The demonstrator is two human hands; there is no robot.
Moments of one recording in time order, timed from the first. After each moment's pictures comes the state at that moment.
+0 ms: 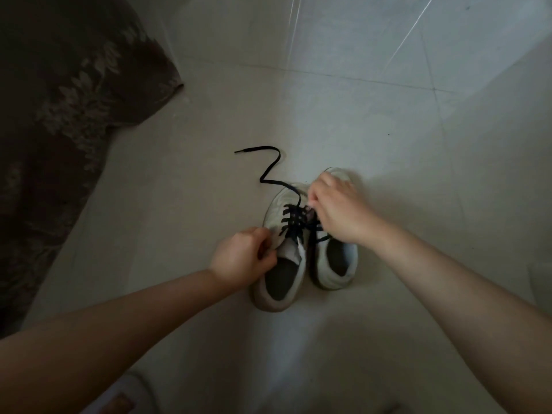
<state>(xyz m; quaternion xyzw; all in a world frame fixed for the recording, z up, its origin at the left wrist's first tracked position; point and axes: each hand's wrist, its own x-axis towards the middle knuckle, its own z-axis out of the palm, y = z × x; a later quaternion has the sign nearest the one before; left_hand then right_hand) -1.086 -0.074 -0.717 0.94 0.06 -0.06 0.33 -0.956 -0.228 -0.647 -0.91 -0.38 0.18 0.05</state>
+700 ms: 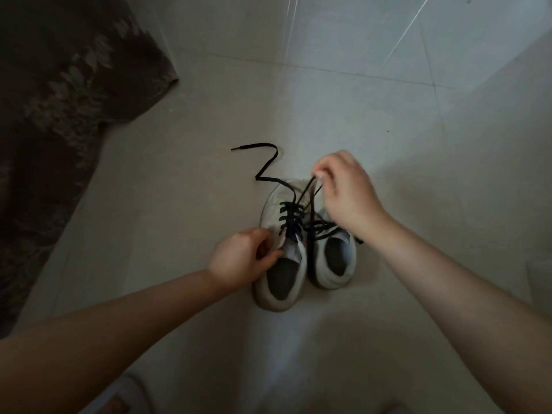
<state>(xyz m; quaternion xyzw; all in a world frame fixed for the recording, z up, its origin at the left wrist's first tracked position) -1.086 -0.074 -0.733 0.93 0.03 -0.02 0.36 -0.944 -0.225 -0.646 -0.93 -0.28 0.05 0.24</state>
